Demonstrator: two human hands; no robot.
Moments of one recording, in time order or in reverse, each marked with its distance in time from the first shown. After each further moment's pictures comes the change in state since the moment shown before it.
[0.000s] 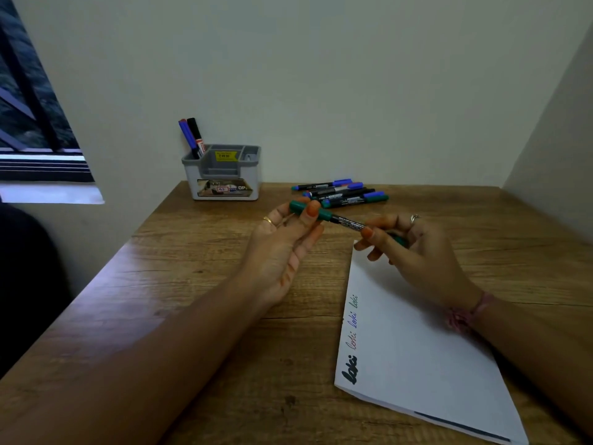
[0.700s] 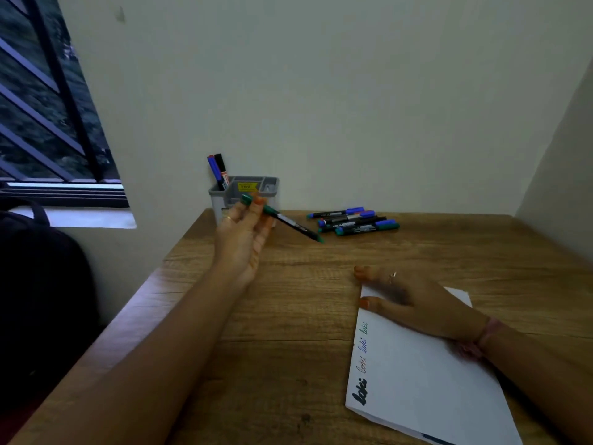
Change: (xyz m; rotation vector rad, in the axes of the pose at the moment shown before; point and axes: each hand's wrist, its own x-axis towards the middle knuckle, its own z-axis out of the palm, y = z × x) left_hand 0.029 0.061 -0.029 0.013 0.160 0.289; right_hand 0.002 0.019 -0.017 -0.641 -0.472 -0.001
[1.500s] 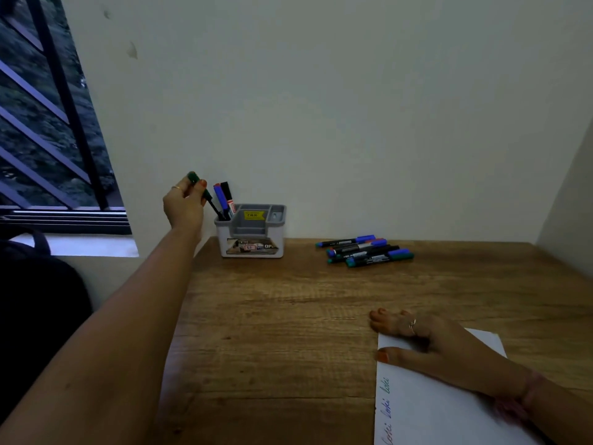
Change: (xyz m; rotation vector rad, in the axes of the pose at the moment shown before) left_hand 0.155 0.074 -0.043 0.598 0.304 0.489; right_hand 0.008 0.007 0.005 0.071 -0.105 0.064
